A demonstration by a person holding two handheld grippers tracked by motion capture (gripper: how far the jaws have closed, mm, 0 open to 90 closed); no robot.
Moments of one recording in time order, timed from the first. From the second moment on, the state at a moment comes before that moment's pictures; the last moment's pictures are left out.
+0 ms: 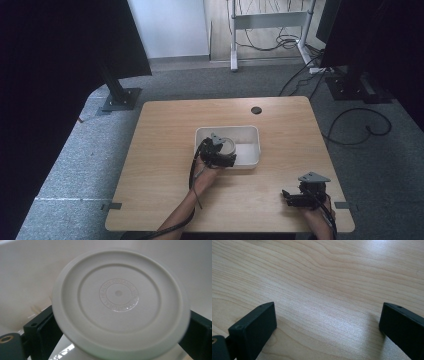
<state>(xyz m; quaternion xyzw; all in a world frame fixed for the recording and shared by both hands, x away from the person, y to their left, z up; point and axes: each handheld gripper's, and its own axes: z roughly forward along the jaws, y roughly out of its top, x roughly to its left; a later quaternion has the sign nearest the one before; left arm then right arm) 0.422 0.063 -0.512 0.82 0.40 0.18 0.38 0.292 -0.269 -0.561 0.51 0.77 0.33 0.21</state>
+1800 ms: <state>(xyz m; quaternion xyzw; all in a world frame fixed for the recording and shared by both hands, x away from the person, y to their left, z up) 0.379 0.095 -0.497 0.82 0.37 0.16 0.40 0.292 -0.268 -0.561 0.51 0.77 0.33 0.21</state>
